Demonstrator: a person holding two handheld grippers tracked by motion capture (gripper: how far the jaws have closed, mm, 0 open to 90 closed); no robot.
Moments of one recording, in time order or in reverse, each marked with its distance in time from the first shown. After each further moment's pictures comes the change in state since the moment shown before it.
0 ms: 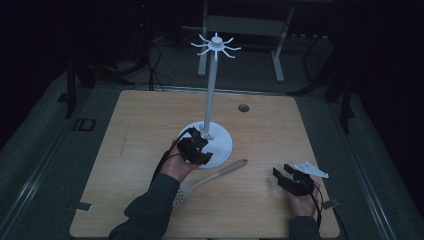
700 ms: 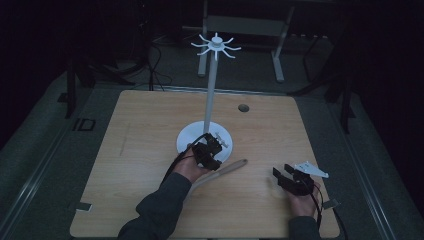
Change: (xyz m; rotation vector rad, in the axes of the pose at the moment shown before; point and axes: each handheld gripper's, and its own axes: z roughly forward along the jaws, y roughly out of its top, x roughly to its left) left arm -0.023 0.014 0.036 0.139 -0.079 0.094; right arm -0.001 0.000 0.000 0.002 -0.003 0.005
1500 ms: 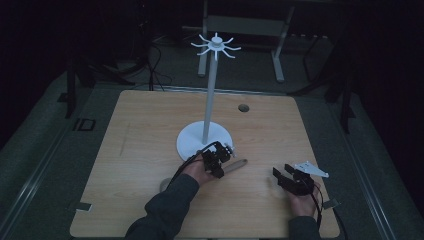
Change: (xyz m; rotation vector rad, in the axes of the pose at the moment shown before) left arm -0.014 0.007 0.040 0.206 -0.081 0.055; right arm -0.001 0.000 0.000 0.005 0.002 0.007
